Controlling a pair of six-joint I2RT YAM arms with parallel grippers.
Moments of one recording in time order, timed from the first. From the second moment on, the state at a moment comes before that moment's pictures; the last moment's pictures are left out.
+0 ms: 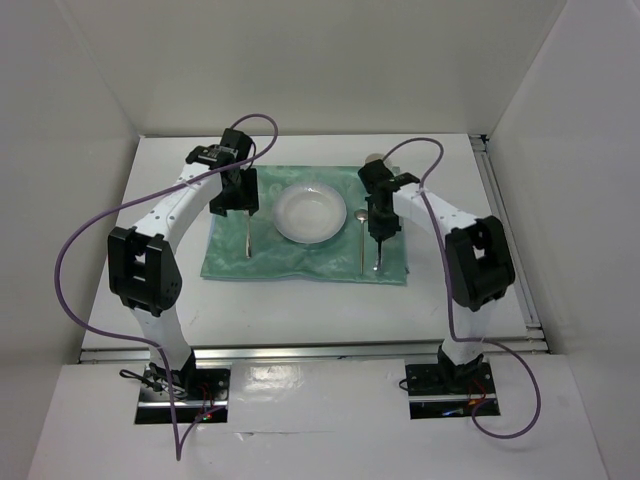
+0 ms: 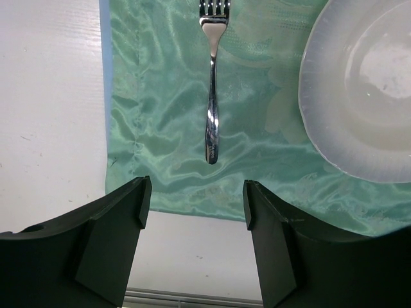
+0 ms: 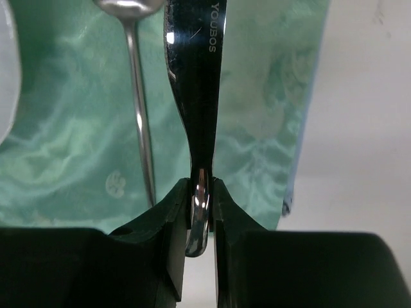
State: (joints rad) left arm -0.28 1.83 1.69 -1.02 -0.20 -0.38; right arm 0.41 1.79 1.38 -0.81 0.23 0.45
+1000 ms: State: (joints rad) left arm -0.25 1.61 1.71 -1.02 -0.19 -0.40; right arm 0.18 1.48 1.38 -0.80 0.25 0.53
